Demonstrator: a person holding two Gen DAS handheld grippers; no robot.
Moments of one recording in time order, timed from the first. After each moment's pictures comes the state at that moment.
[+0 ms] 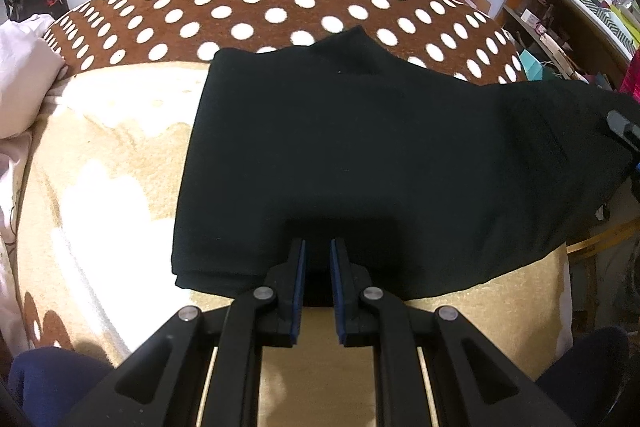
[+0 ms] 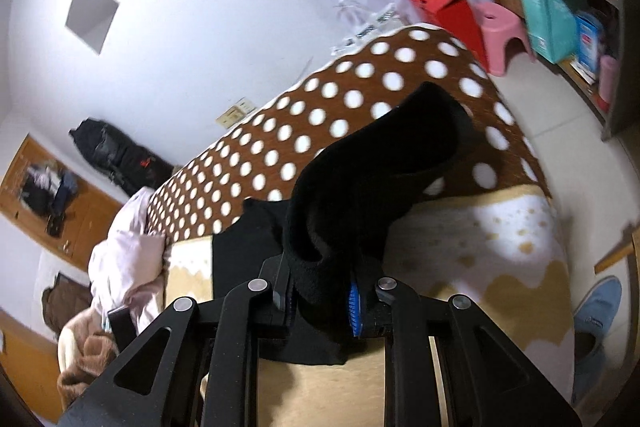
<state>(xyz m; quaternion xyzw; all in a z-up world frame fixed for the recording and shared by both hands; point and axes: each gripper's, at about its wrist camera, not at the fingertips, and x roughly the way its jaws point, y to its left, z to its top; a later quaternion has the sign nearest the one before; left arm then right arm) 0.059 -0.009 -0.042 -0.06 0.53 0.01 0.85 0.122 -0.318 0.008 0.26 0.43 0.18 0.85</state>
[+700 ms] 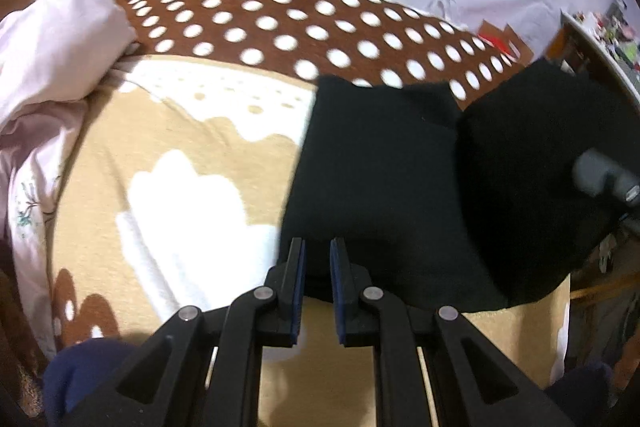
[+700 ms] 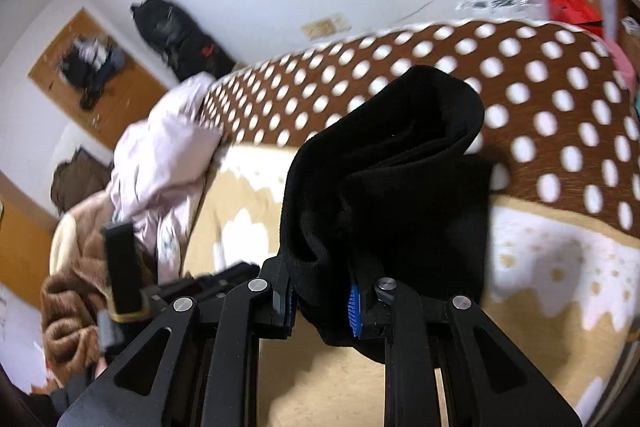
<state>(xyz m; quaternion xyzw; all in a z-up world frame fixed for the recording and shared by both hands) 0.044 0.063 -0.017 -0.12 0.50 0.08 0.85 0.124 -0.159 0.011 0.11 0.49 0.34 0.80</state>
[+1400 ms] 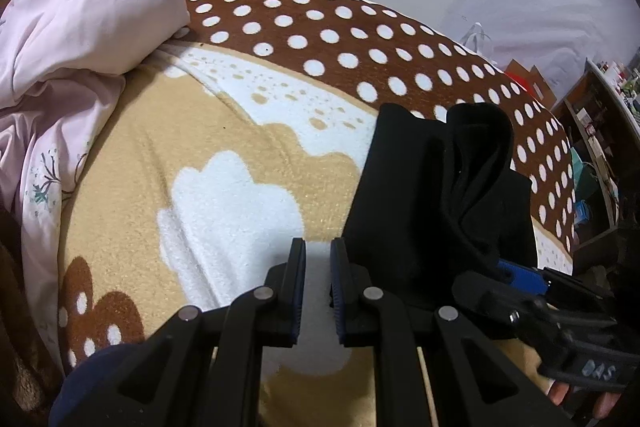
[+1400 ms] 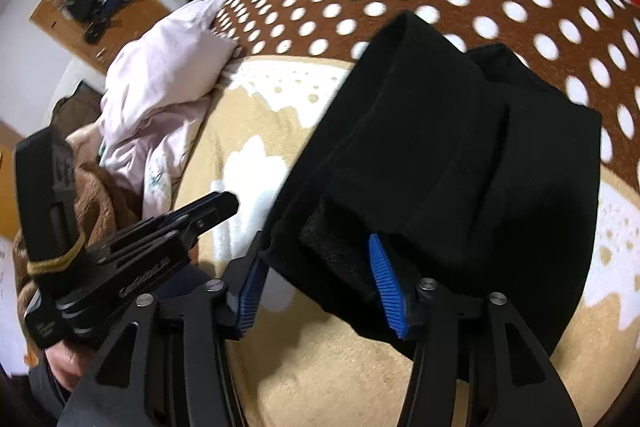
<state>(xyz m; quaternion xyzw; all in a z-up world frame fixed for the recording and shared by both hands) 0.036 0.109 -0.020 -0.17 0.48 0.11 0.85 0.115 -0.070 -0.043 0.04 0.55 0.39 0.74</state>
